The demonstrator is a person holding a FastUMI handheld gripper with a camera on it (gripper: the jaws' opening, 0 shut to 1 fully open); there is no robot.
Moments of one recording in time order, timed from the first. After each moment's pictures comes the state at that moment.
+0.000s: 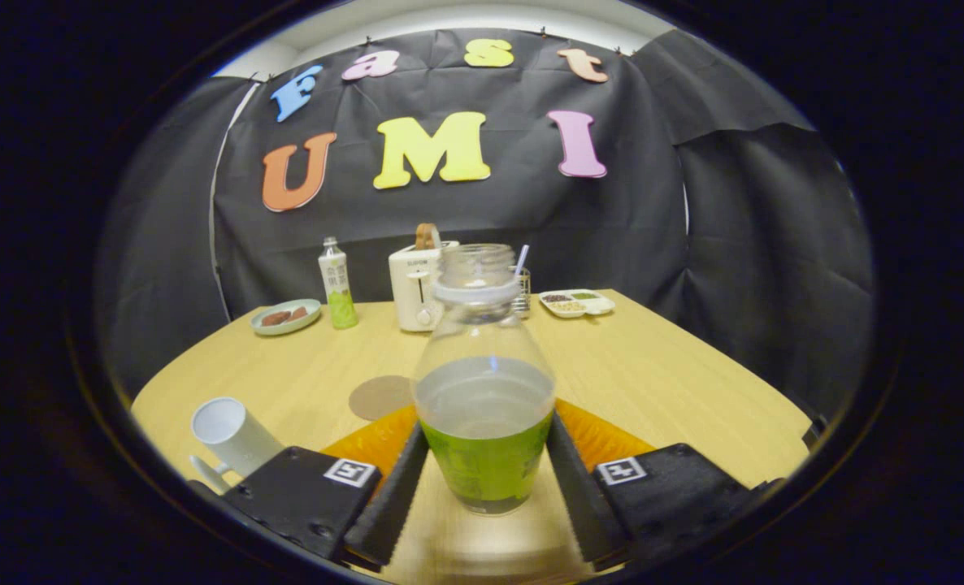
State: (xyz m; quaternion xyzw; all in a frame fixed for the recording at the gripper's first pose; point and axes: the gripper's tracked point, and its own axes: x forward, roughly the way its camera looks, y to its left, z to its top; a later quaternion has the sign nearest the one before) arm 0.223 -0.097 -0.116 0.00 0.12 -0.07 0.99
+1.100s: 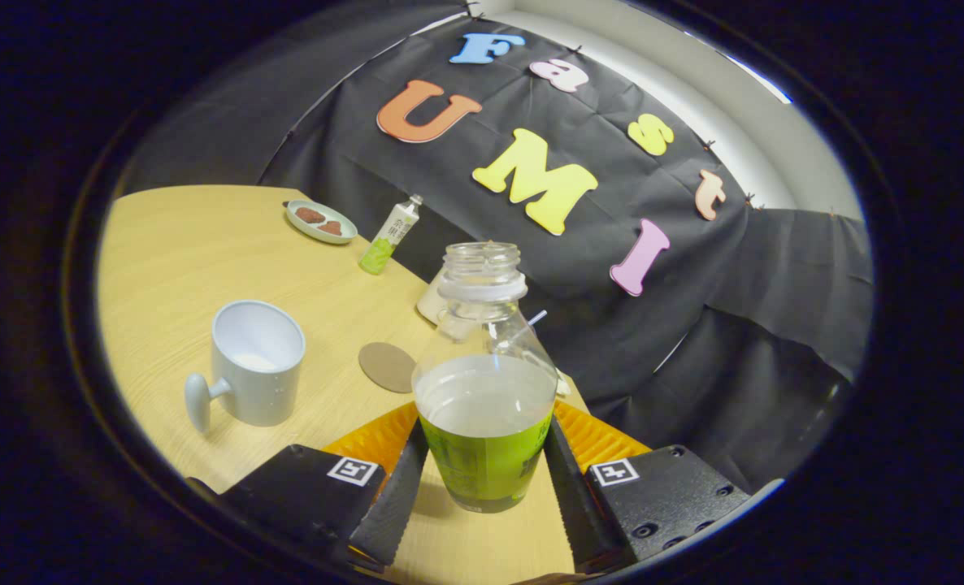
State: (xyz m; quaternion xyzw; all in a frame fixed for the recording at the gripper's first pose) arm 0.170 -0.028 -0.080 -0.34 0.10 -0.13 0.92
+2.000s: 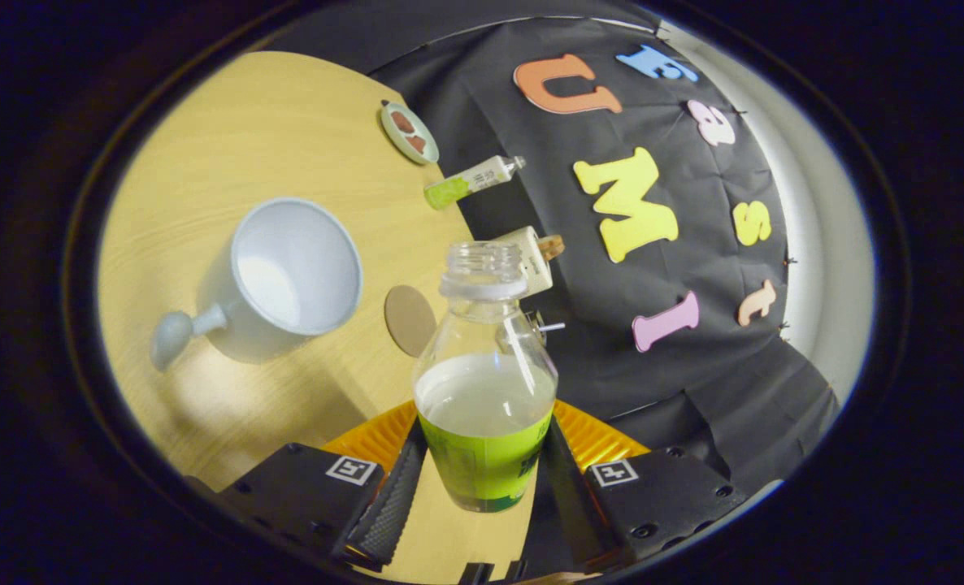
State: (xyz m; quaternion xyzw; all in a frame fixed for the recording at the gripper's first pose) arm 0.198 0.000 -0.100 -0.57 0.19 -0.15 0.79
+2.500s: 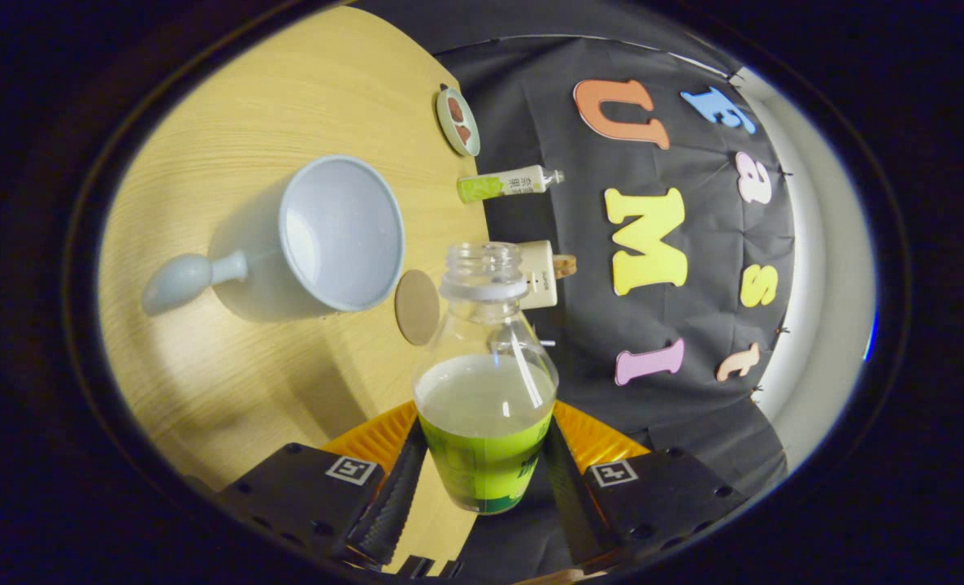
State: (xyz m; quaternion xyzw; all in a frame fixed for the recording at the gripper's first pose) arm 0.202 0.003 -0.089 -0.65 0.18 -0.16 0.72
